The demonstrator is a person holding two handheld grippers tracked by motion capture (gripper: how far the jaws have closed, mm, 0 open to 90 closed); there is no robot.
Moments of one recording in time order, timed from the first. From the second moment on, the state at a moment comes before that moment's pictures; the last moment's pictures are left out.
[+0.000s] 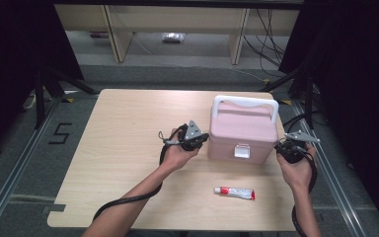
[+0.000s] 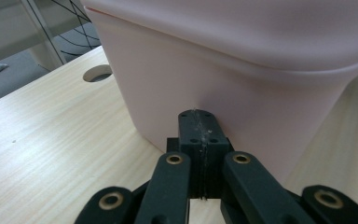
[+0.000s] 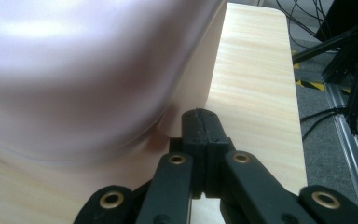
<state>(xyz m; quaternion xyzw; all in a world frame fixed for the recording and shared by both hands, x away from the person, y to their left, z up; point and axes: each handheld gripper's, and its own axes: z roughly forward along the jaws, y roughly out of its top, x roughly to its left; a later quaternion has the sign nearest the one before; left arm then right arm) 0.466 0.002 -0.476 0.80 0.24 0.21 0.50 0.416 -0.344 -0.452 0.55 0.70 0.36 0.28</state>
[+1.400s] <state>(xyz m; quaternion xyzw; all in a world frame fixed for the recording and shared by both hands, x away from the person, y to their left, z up) 0.439 0.044 -0.406 0.71 0.29 0.15 0.62 0.354 -0.347 -0.457 0.56 0.67 0.37 0.31</state>
